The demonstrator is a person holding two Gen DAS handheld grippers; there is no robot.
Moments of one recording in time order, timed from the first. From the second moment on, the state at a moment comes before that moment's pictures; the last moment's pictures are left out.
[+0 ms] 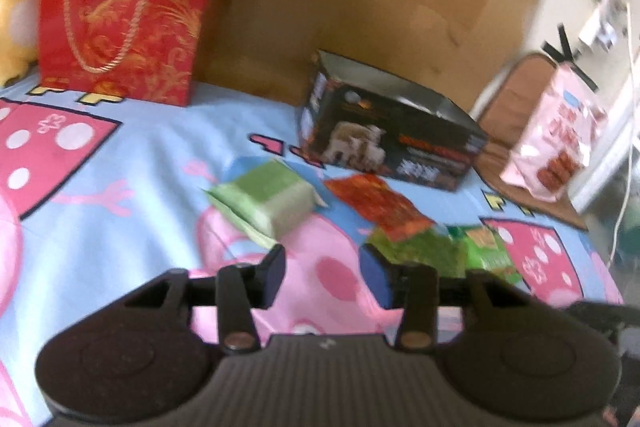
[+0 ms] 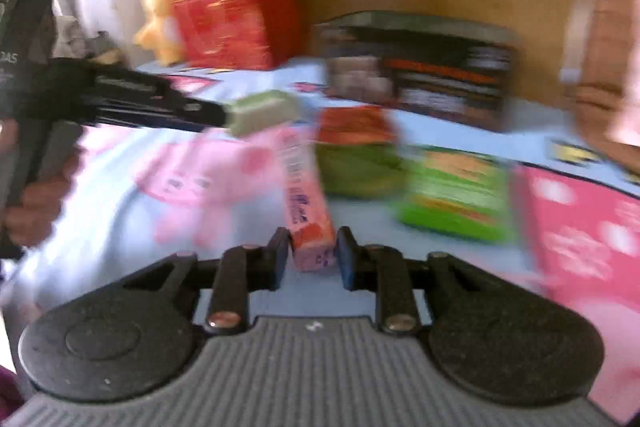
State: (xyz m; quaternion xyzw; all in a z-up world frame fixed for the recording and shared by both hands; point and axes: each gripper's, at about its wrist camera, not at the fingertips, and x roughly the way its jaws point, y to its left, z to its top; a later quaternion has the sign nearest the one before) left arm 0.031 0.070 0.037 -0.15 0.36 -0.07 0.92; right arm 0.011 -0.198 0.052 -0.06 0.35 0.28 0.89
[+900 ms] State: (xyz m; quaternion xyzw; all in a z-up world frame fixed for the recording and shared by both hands) left arm 0.036 0.013 0.026 -0.18 0.42 -0.13 0.88; right arm 0.016 -0.194 0.043 -0.06 0.34 0.30 0.89
